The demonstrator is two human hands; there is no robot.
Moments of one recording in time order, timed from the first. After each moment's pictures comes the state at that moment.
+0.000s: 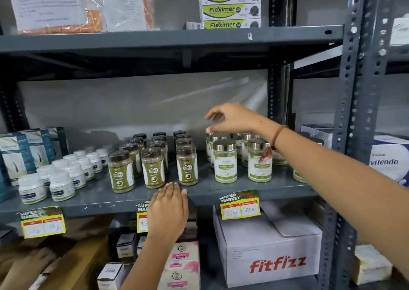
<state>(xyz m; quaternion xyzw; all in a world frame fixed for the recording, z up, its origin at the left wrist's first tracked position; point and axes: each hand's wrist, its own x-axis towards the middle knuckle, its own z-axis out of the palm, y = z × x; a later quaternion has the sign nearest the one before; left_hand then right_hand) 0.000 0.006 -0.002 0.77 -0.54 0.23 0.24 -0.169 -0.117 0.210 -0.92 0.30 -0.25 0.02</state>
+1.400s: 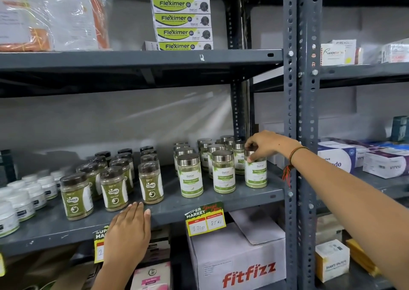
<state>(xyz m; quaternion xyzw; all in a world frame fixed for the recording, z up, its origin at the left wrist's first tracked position) -0.005 0.010 0.004 0.79 -0.53 0.21 0.22 -0.324 -0.190 0.177 -0.85 0.52 -0.07 -0.05</state>
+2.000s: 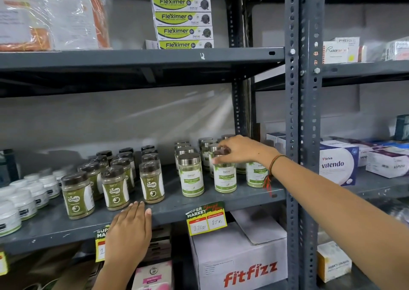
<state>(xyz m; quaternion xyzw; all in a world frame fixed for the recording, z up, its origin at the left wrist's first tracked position) -0.007 0.011 0.006 0.79 -0.54 0.21 0.21 -0.268 -0.170 0.161 -0.91 0.40 -0.12 -0.04</state>
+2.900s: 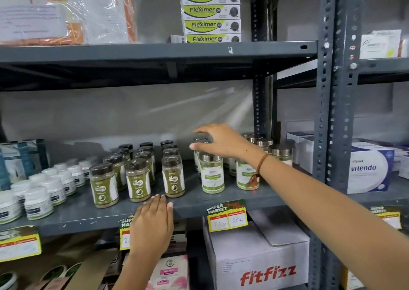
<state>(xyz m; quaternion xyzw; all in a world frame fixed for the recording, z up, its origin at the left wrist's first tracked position) -0.003 0.010 0.002 0.78 -0.54 0.21 0.22 -0.173 -0.134 0.174 -0.92 0.28 -0.27 -0.04</state>
